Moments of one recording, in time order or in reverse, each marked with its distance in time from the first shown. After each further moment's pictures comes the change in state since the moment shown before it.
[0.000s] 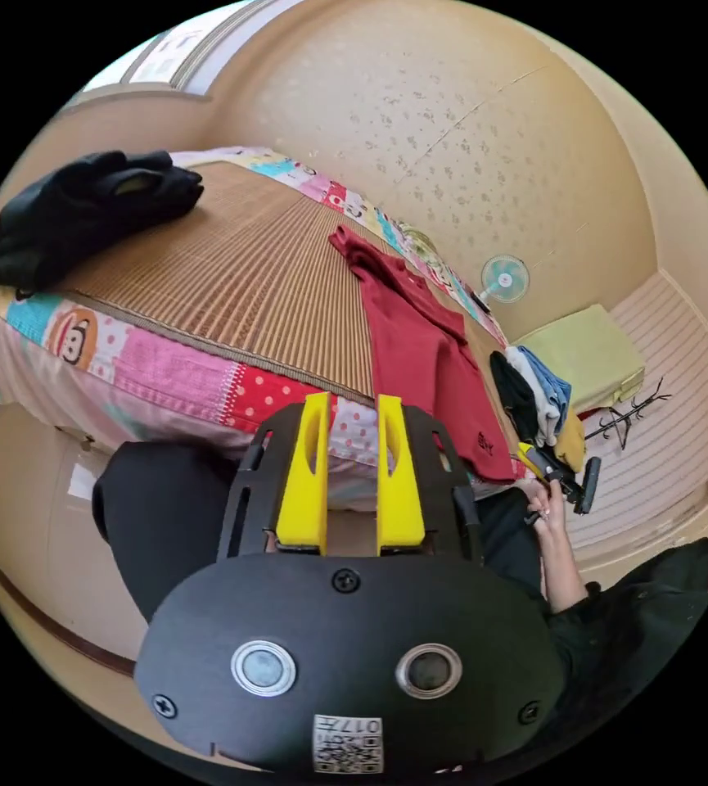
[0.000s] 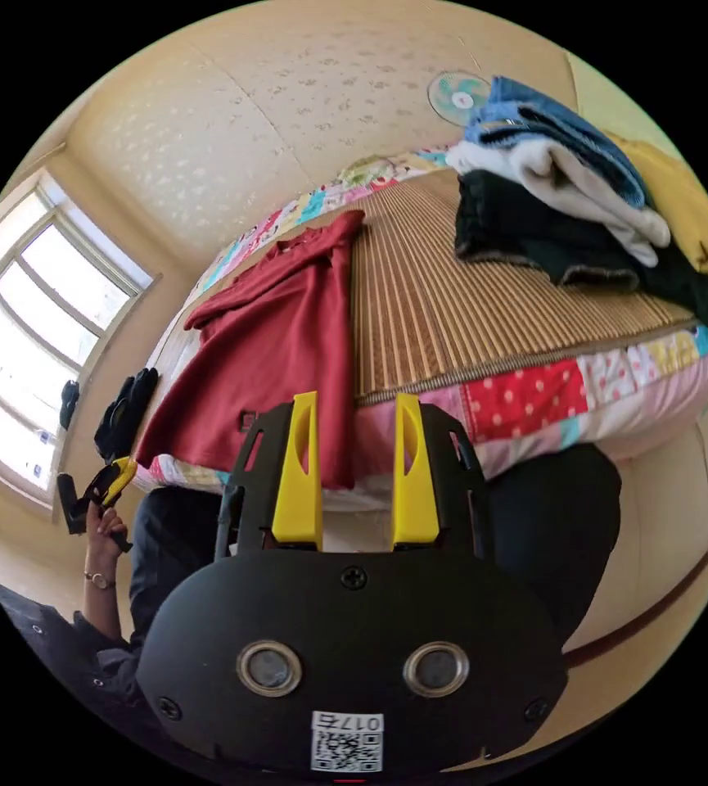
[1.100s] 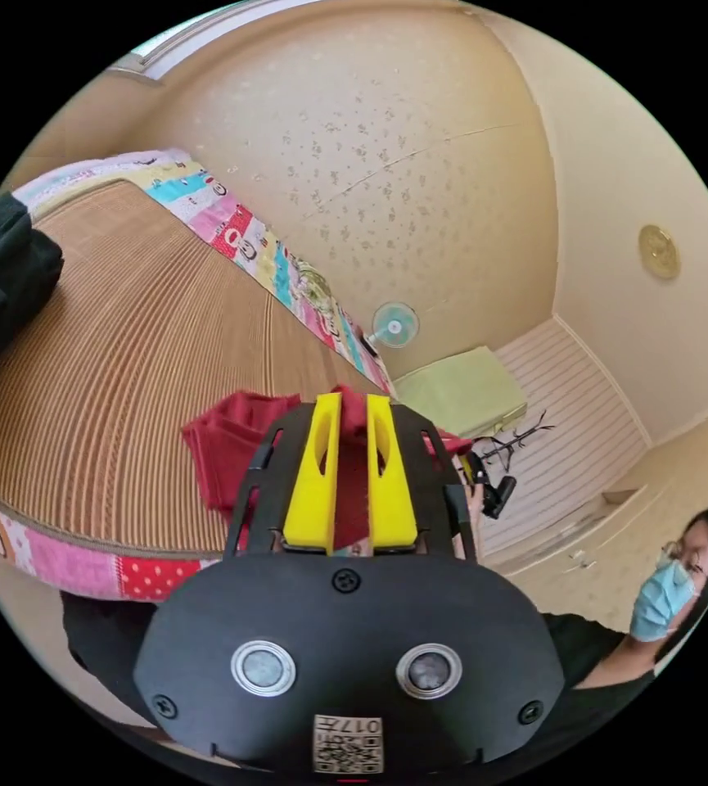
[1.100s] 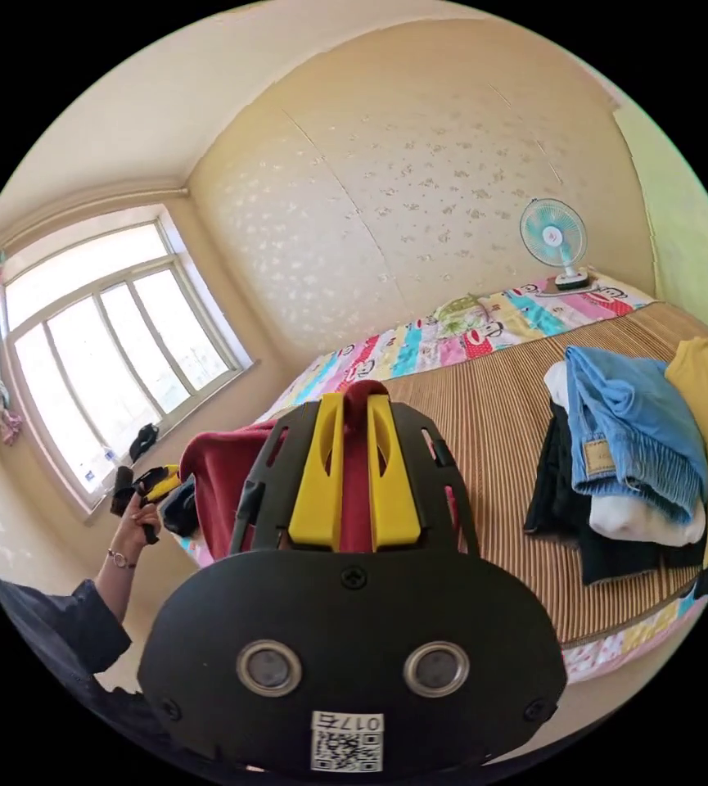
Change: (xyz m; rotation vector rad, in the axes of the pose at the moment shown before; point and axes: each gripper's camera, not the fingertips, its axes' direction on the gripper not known) left arm 0.071 -0.163 -0.034 0.157 0.239 0.055; right arm -0.086 -0.180 -0.111 0.392 -0.272 -0.242
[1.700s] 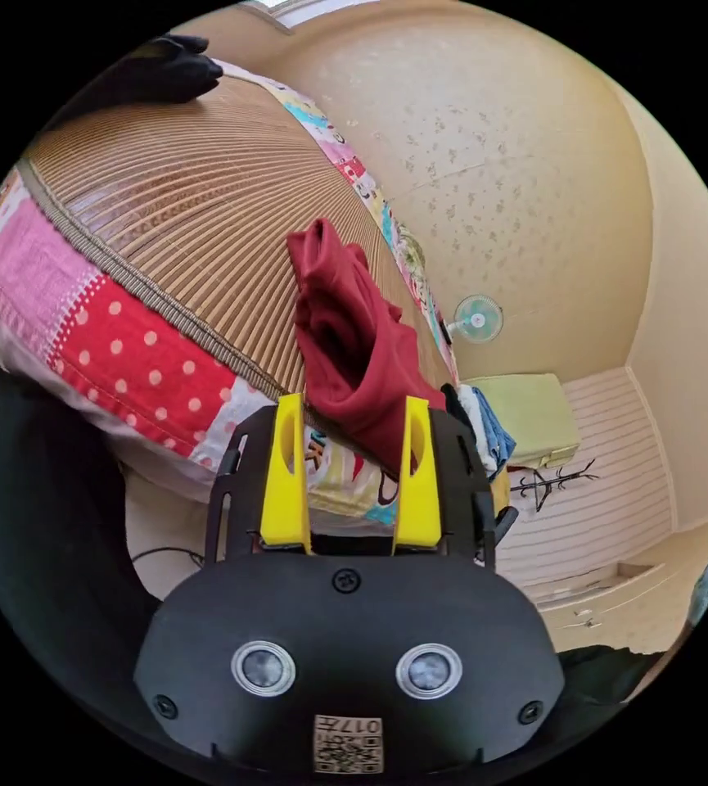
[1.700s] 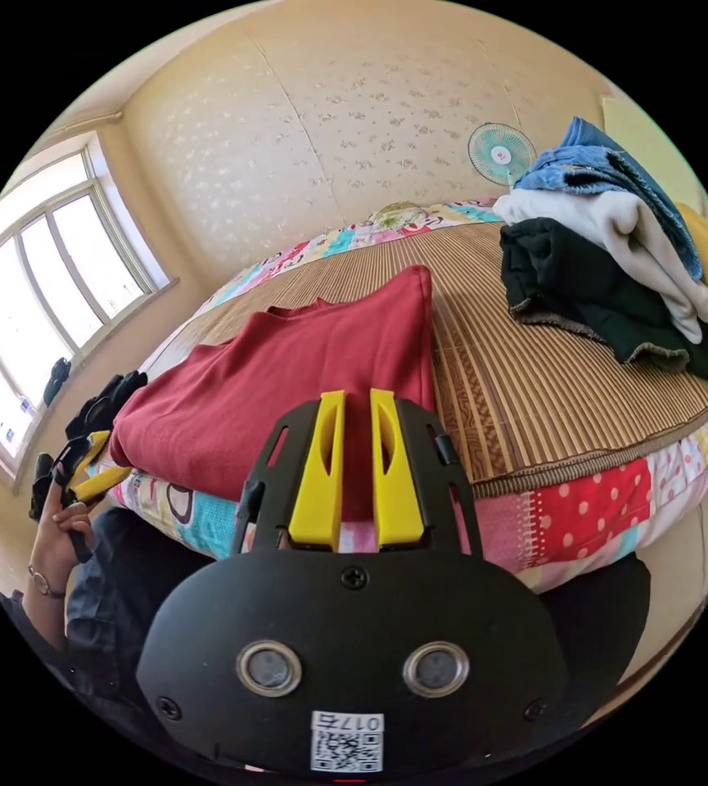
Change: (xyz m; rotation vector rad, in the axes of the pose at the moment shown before) left arm -0.083 0.187 0.090 -0.018 0.006 -0.351; right arm -0.003 0.223 0.123 -0.209 0.267 0.034
